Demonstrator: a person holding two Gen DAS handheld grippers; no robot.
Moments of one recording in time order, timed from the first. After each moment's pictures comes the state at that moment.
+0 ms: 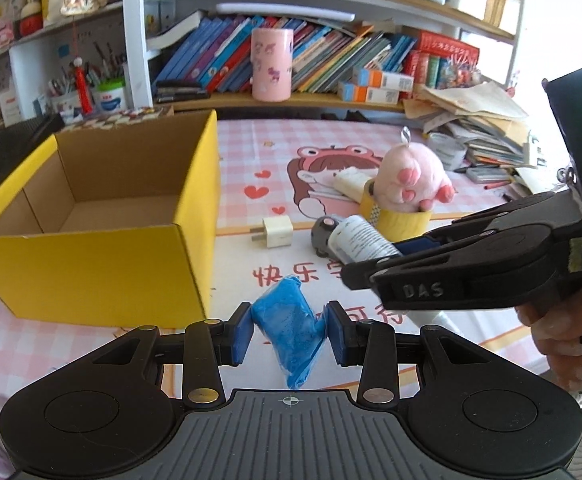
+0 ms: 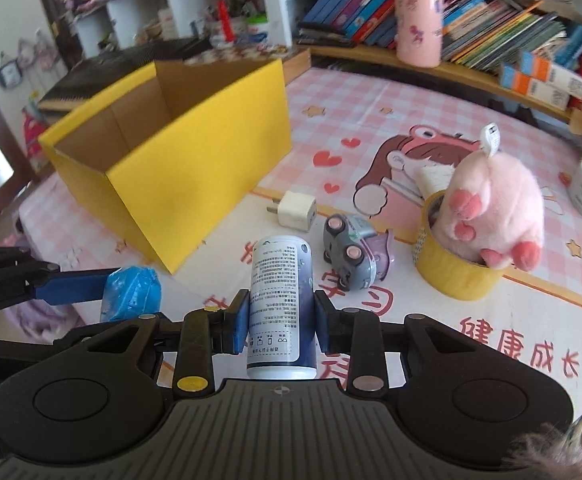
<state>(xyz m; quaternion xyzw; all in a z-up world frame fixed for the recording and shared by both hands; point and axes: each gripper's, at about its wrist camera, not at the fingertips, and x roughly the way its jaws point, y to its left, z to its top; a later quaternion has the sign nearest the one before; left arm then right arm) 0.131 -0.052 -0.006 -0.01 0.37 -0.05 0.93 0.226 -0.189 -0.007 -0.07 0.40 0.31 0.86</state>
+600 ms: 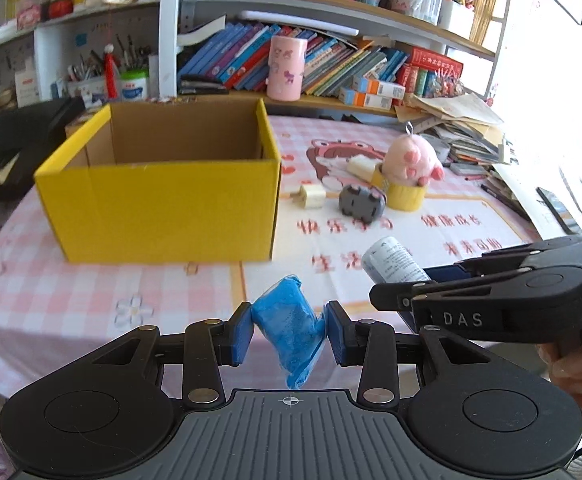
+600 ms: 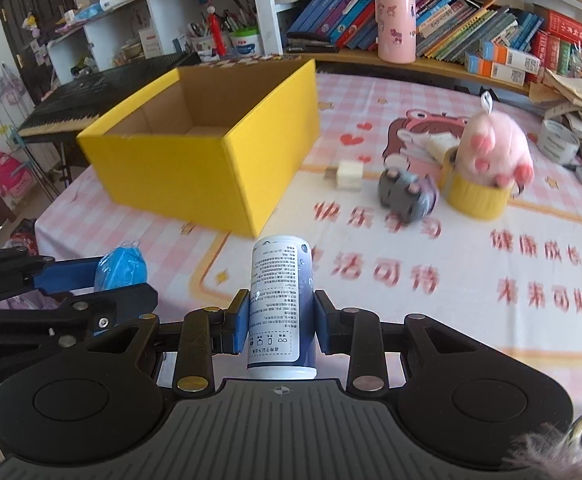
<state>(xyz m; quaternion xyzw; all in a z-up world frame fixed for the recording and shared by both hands) 0.044 0.030 -0.009 -0.04 0.36 -0.09 0.93 0.107 -0.137 0.001 -0.03 0.40 0.24 0.88</state>
